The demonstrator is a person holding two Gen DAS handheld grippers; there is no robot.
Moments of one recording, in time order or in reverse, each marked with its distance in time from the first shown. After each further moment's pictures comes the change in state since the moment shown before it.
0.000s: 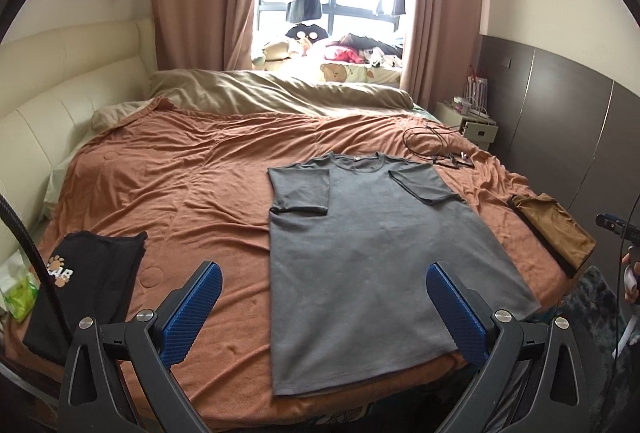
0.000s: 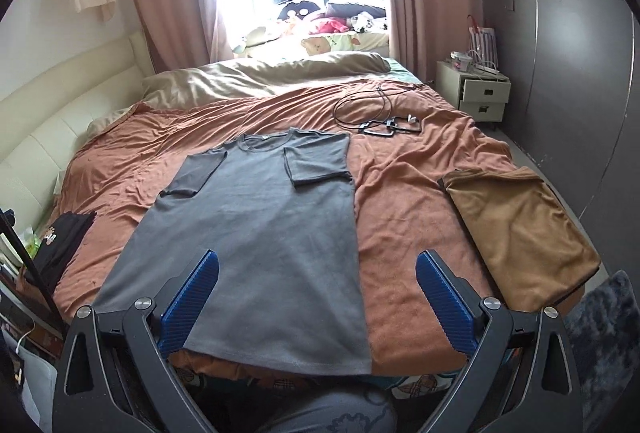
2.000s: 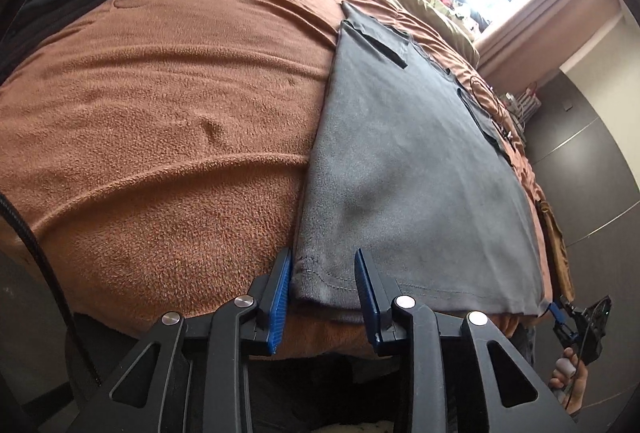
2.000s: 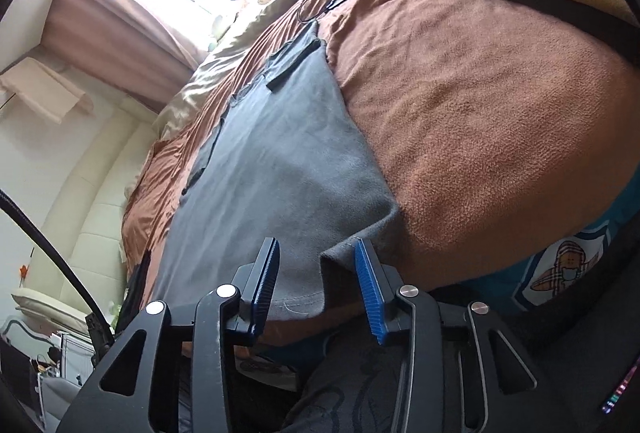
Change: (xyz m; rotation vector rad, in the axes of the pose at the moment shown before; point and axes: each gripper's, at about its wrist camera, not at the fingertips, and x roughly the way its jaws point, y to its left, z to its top) left arm 0.159 0.095 -0.193 -0.535 0.329 -0.122; right arm 0.113 -0.096 -0.124 0.547 0.137 0.288
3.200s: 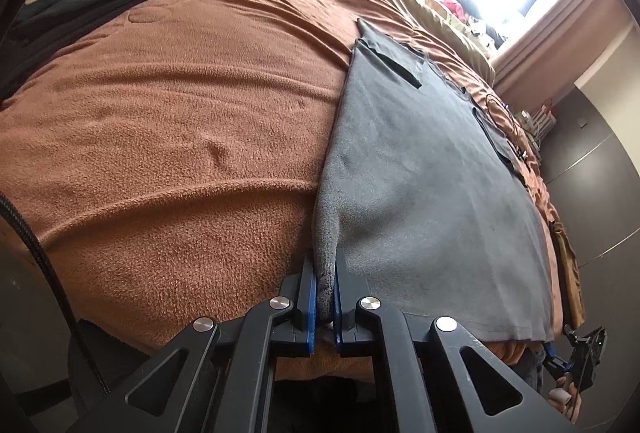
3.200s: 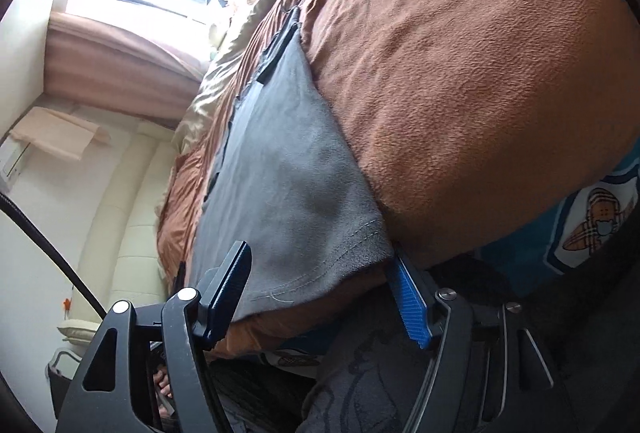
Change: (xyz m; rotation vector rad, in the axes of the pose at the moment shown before) left arm -0.003 -0.009 0.008 -0.024 -0.068 0.061; right arm 0.020 -0.041 -0.009 0.182 0.042 0.148
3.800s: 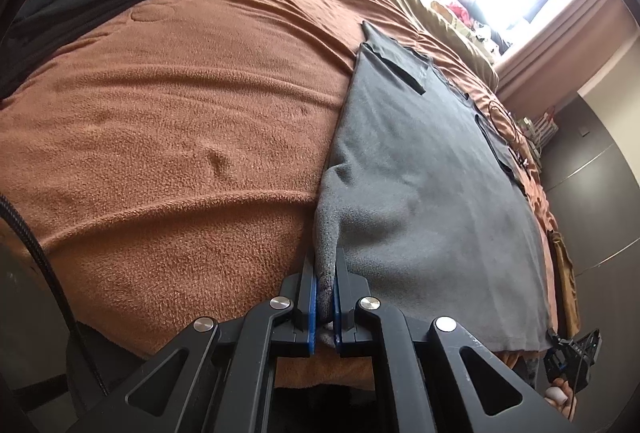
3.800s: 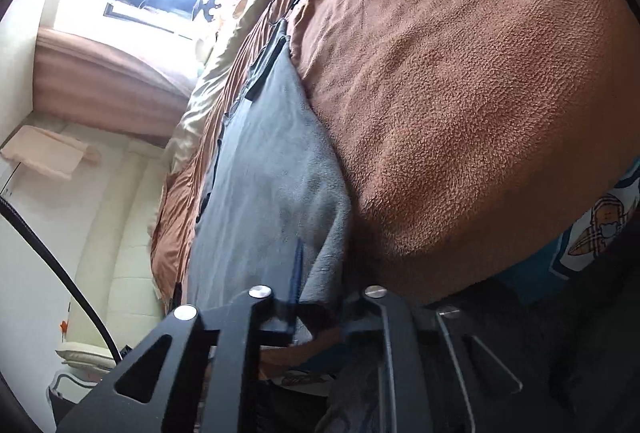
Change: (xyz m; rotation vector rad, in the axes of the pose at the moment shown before) left arm 0.000 -0.001 0.008 -0.033 0.003 -0.002; right arm 0.017 0.010 0.009 0.044 -0.049 -0.061
